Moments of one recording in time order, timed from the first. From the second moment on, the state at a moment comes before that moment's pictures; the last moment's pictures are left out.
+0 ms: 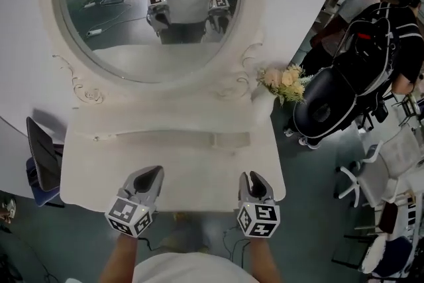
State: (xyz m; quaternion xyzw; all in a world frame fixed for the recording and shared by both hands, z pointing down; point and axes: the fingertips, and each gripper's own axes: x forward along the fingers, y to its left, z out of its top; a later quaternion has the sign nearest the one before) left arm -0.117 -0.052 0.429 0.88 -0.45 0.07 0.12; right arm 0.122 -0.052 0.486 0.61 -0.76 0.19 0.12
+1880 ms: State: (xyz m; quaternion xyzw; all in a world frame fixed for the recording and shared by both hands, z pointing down) left arm -0.079 -0.147 0.561 0.88 -0.40 0.16 0.22; right arm 0.112 -0.173 0.617 0.58 -0.76 0.24 0.18
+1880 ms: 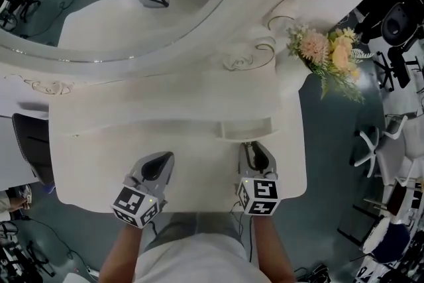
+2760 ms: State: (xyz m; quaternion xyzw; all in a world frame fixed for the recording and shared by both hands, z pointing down) left arm -0.093 -0.160 0.558 0.86 -0.42 0.16 0.22; right arm 0.109 -0.233 0.617 0.57 -0.77 0.23 0.17
